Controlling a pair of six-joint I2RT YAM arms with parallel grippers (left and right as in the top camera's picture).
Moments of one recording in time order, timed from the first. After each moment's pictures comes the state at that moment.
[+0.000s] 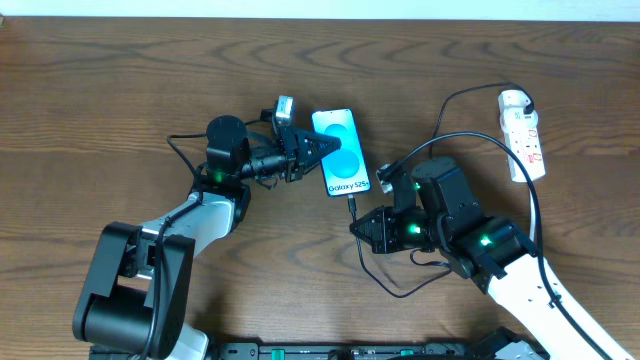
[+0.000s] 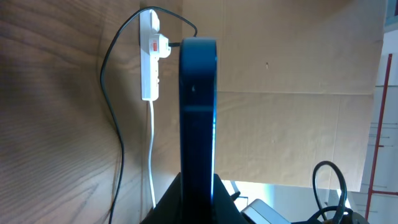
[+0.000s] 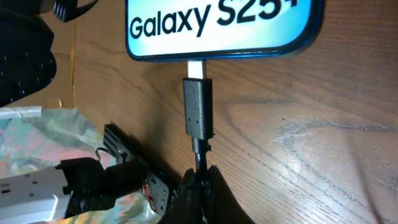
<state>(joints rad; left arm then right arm) -0.25 1.70 0.71 0.84 1.05 -1.41 0.54 1.14 0.82 -0.57 -0.58 0.58</state>
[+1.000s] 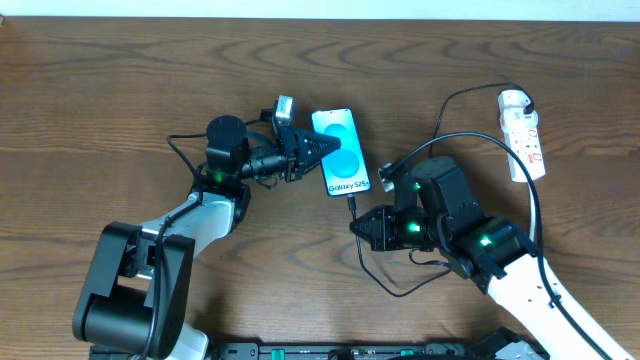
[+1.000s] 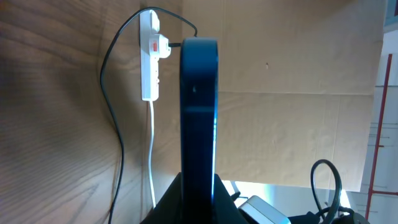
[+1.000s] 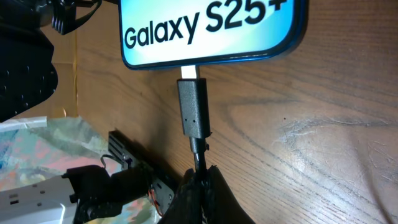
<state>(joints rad) -0.25 1.70 0.71 0.84 1.05 -1.41 0.54 1.14 0.82 -0.56 -0.56 0.64</state>
